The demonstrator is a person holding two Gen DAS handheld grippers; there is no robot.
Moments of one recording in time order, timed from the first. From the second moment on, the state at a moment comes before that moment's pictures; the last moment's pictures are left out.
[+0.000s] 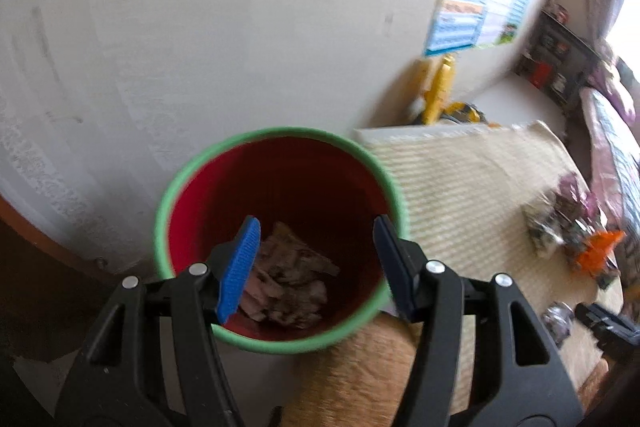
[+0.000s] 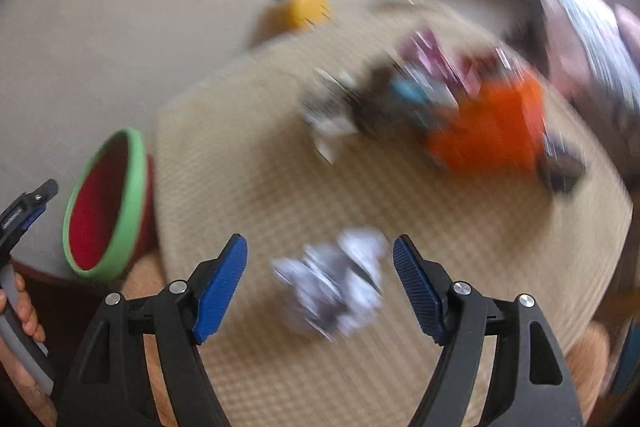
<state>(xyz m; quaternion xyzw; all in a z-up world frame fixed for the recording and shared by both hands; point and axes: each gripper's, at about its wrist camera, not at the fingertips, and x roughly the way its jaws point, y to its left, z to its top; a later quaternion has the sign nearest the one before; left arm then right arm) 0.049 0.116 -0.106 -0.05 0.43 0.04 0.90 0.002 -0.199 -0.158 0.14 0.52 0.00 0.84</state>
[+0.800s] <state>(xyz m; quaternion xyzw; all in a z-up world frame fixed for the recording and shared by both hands) 0.093 -0.087 -0.137 0.01 0.49 -0.14 0.86 -0.040 -0.265 -0.183 0.25 0.48 0.00 0.84</state>
